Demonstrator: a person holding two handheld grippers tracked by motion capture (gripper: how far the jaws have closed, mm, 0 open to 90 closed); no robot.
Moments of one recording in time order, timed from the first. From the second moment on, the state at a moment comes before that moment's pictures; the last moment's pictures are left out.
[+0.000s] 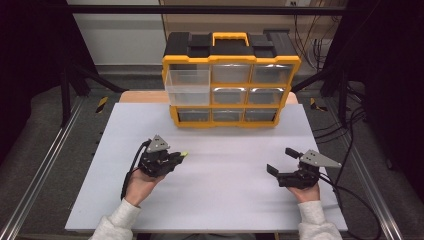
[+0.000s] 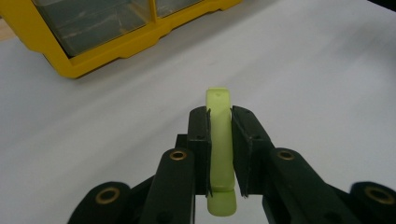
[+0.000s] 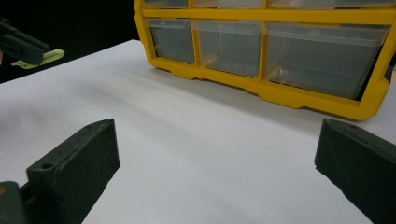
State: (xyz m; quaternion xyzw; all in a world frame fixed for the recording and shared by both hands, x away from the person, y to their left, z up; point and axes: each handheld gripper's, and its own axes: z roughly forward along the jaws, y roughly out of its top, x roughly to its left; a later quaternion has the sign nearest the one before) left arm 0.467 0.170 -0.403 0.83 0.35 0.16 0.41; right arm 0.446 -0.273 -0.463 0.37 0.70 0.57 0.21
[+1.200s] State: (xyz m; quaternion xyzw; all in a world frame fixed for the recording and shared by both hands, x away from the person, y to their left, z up) left arm 0.461 0.181 -0.345 0.81 0.33 0.18 0.45; right arm 0.446 -0.273 -0.464 0.37 0.70 0.57 0.22
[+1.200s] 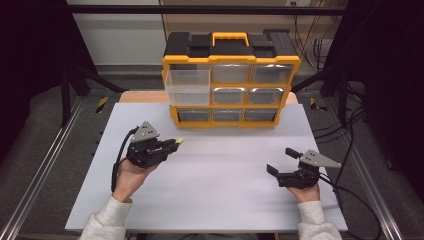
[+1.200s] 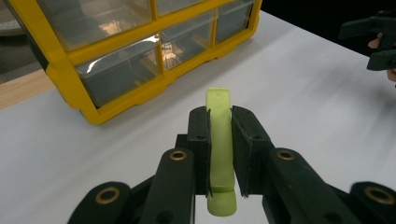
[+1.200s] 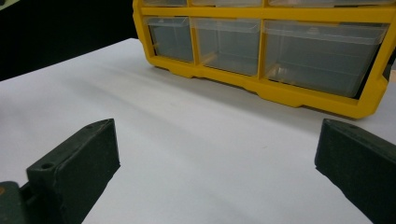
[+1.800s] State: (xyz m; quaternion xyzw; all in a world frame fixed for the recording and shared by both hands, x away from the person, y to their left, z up) left arm 0.465 0.179 -0.308 0.80 0.32 0.19 0.47; right arm 0.445 -0.274 -0.463 0.37 0.70 0.57 0.21
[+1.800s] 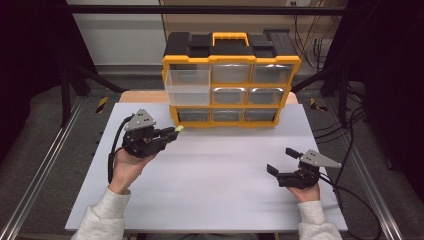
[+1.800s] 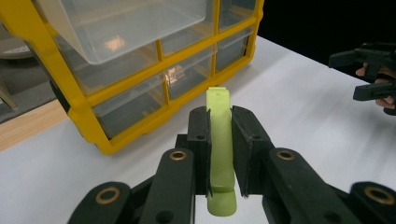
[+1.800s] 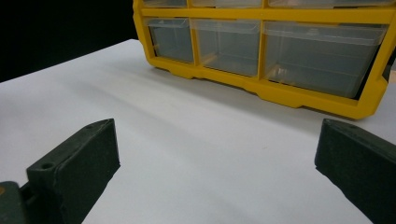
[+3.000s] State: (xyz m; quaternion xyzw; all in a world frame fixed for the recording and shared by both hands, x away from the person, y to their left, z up) left arm 0.485 0.167 -0.245 0.79 0.31 0.22 0.48; right arm 0.446 -0.274 -0.463 0.37 0.70 0.57 0.22
